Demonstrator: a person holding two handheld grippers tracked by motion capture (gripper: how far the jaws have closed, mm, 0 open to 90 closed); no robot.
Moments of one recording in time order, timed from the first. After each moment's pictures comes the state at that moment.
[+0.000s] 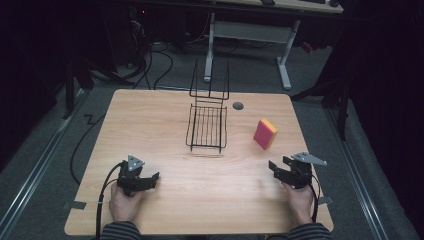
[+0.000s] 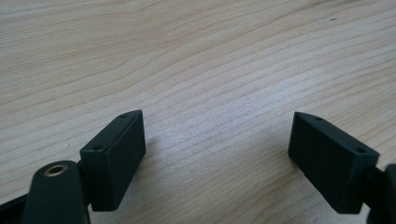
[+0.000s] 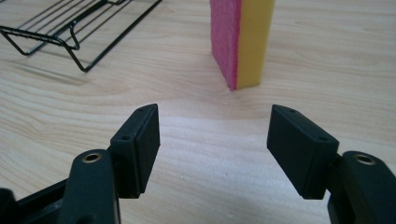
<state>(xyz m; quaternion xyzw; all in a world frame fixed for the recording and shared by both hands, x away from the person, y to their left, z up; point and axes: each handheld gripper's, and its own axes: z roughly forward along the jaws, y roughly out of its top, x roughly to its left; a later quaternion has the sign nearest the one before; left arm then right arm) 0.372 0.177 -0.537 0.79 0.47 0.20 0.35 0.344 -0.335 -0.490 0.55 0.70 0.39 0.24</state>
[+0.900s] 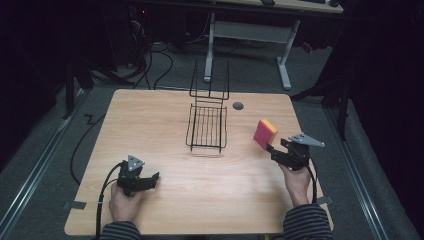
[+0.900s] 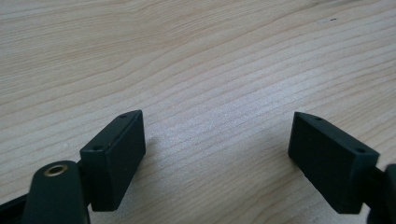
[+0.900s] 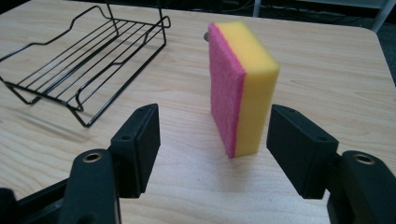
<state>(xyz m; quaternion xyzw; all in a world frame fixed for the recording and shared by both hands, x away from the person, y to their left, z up) 0.372 0.177 -0.537 0.79 0.47 0.20 0.35 0.383 -0.325 -0.454 0.54 0.69 0.40 0.27</state>
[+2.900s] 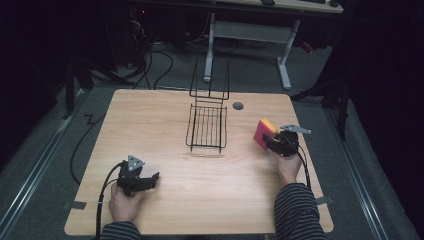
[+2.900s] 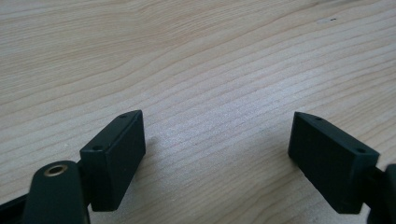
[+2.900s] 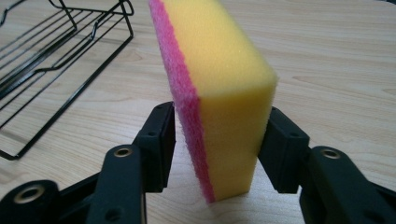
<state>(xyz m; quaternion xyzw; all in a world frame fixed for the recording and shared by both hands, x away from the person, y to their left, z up) 0.372 0.177 -0.537 0.79 0.47 0.20 0.35 0.445 -0.328 -0.493 0.56 0.69 0.38 0.25</state>
